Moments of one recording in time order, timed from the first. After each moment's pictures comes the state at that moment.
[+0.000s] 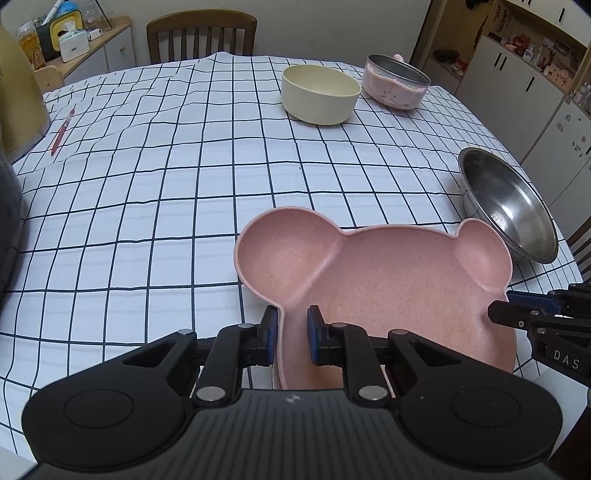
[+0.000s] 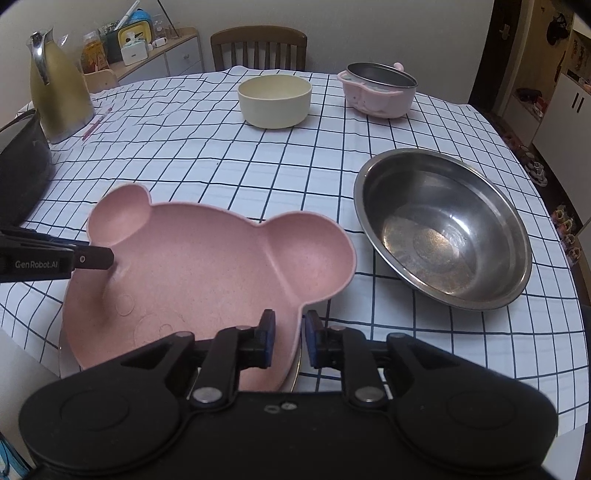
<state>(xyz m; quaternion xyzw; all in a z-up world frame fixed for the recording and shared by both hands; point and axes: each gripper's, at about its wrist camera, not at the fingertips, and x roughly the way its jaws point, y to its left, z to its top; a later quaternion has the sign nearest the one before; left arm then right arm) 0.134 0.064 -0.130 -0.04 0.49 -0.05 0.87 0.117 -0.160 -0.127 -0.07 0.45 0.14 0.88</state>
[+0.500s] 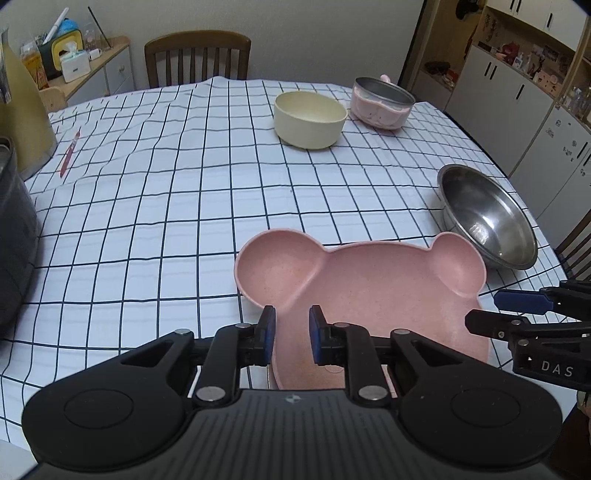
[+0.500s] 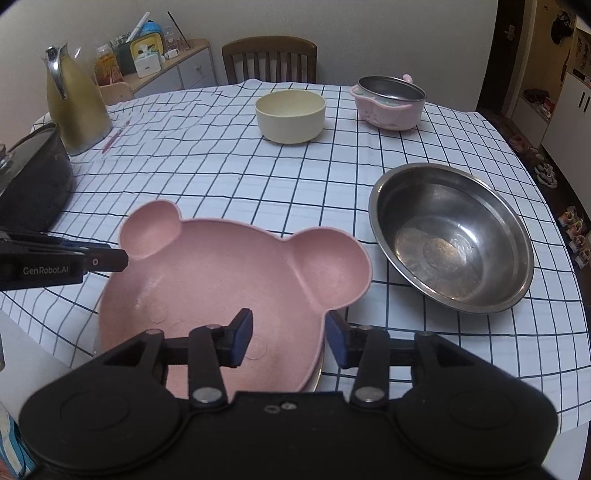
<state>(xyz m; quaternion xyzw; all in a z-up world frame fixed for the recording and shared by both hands) 0.113 0.060 -0.097 -0.04 0.46 -0.06 0.89 0.105 -0.155 -0.106 -0.05 0.44 0.16 0.88</state>
